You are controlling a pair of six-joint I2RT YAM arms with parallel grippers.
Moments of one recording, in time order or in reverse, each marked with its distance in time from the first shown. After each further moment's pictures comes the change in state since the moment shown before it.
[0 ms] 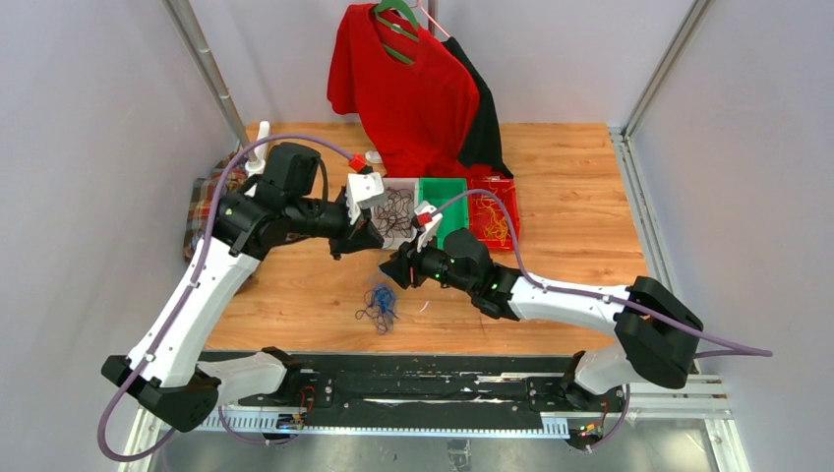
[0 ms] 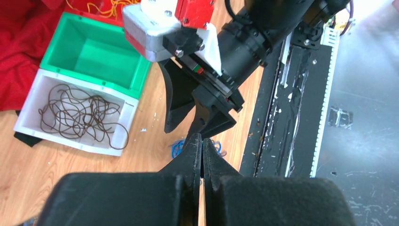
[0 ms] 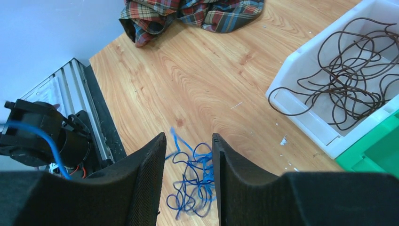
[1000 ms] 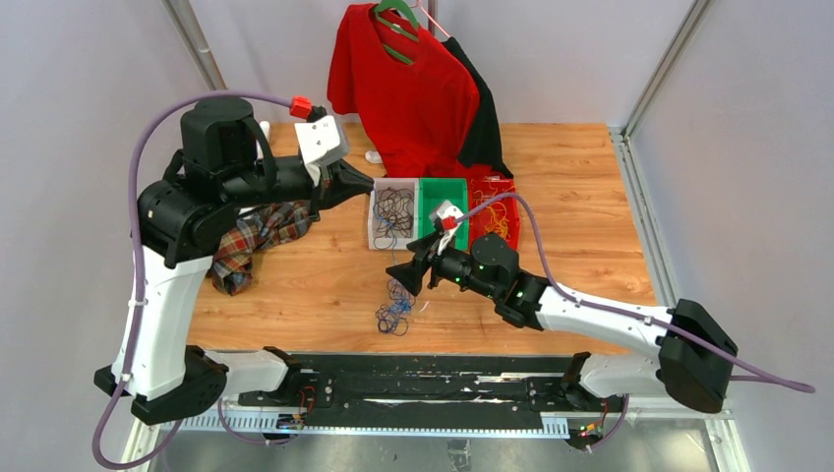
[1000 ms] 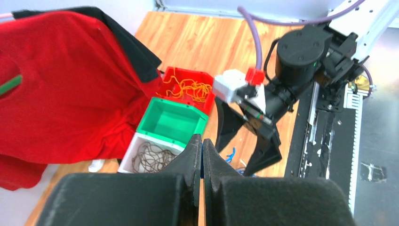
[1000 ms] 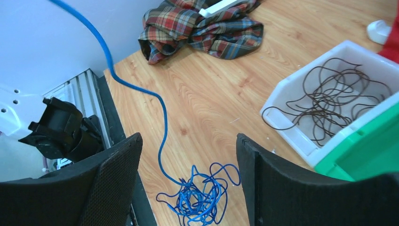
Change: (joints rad) left arm 0.000 0.081 0.531 -0.055 -0.027 -0.054; right arm -0.008 -0.214 -0.089 0.000 0.011 -0.068
